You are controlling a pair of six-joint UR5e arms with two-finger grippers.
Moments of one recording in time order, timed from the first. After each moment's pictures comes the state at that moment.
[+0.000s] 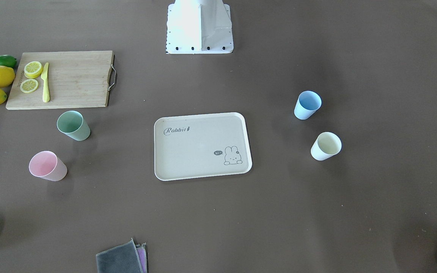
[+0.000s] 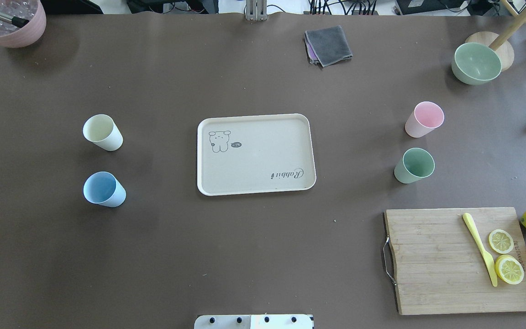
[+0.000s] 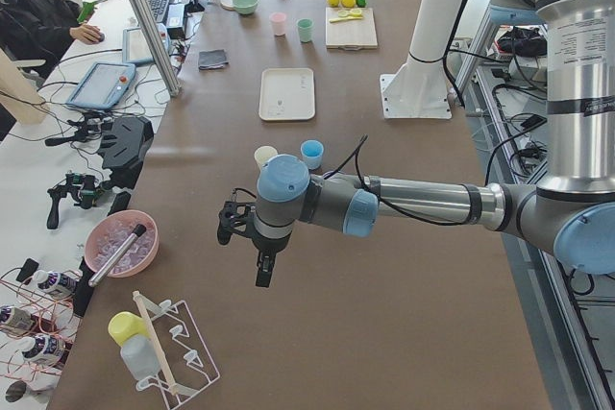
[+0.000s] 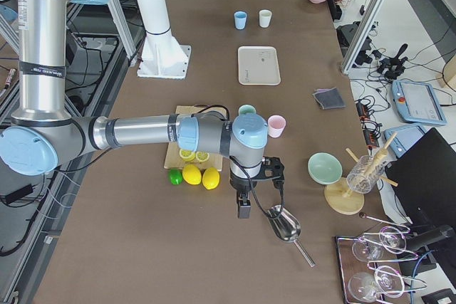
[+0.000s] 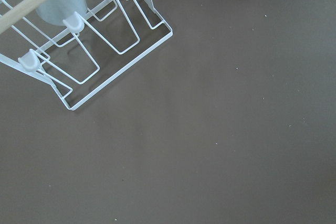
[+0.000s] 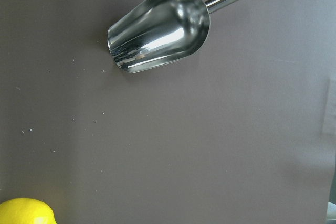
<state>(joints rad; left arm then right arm) -1.61 -1.46 -1.76 -1.76 -2.28 -0.12 1.62 -1.66 1.79 -1.75 2.15 -0.18</state>
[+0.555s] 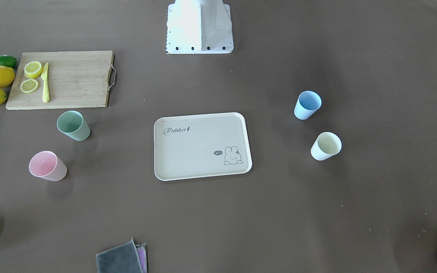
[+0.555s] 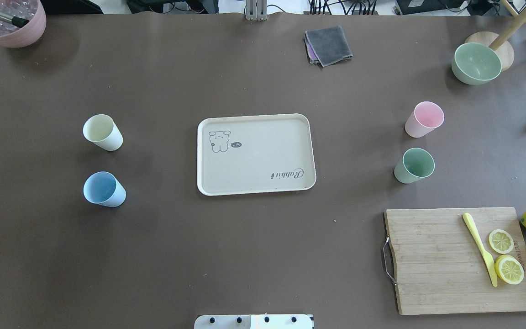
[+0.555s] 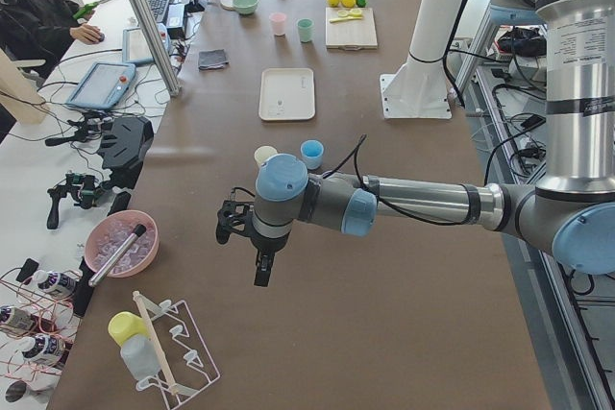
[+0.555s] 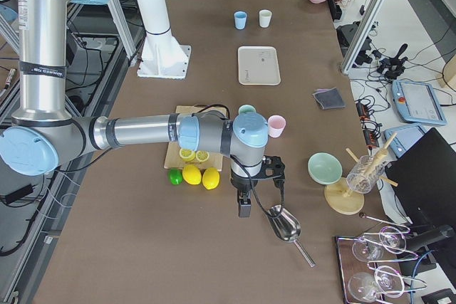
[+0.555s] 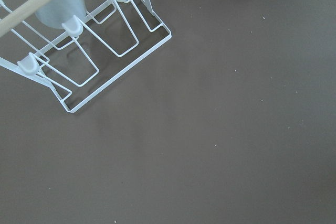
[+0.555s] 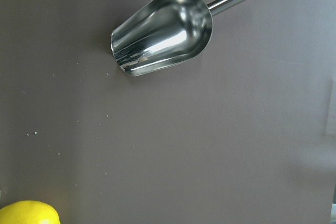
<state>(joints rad) -1.61 -1.46 -1.75 -1.76 -2.28 -0.12 1.62 -1.66 1.79 -1.75 2.16 -0.17</state>
